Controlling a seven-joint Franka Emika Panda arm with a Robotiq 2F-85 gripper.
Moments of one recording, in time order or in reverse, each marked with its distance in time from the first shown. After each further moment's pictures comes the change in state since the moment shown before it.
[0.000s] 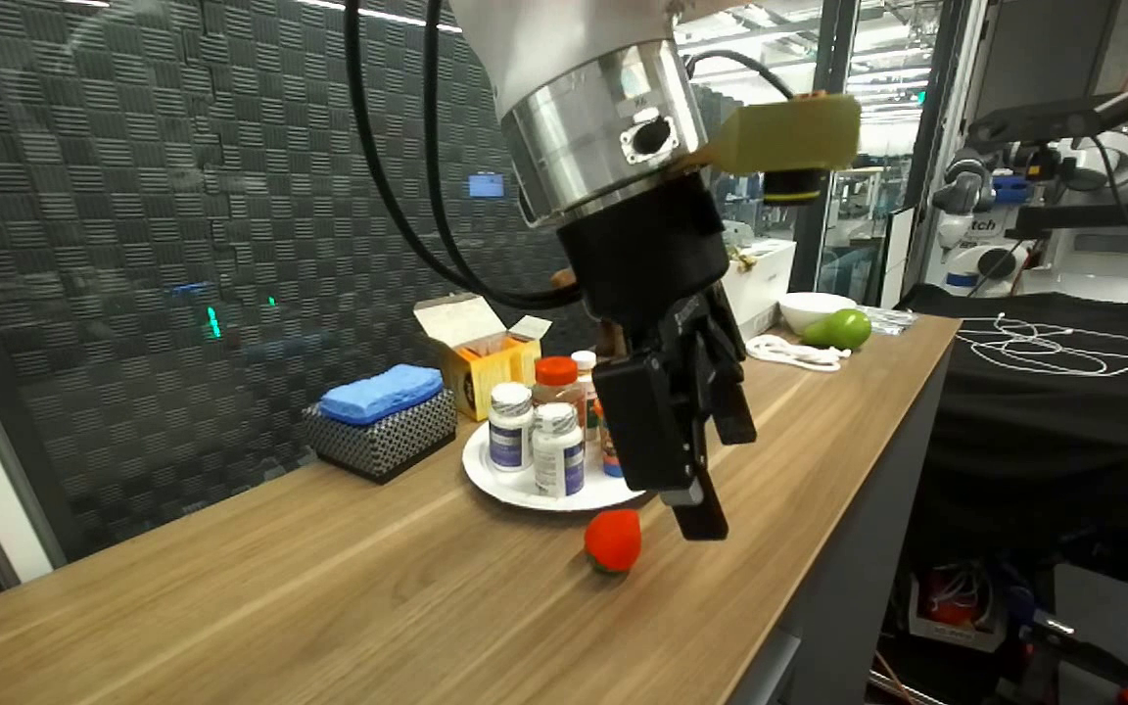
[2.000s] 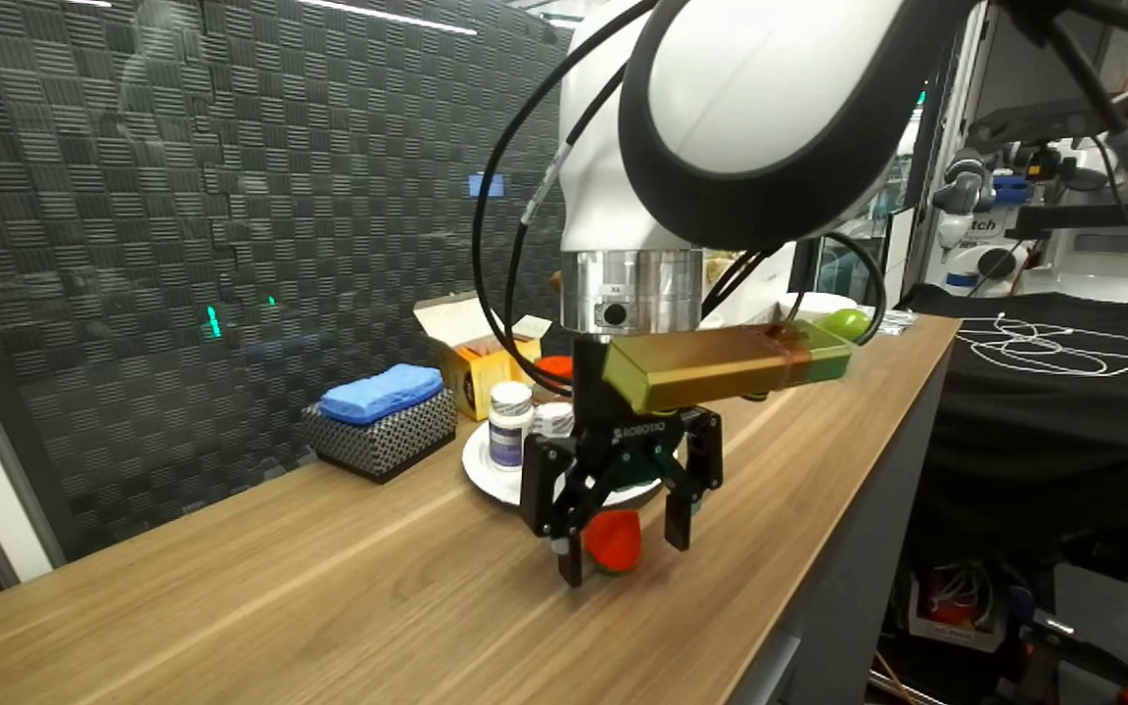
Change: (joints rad) arm -0.051 0.084 -0.055 -0.203 0.171 0.608 0.380
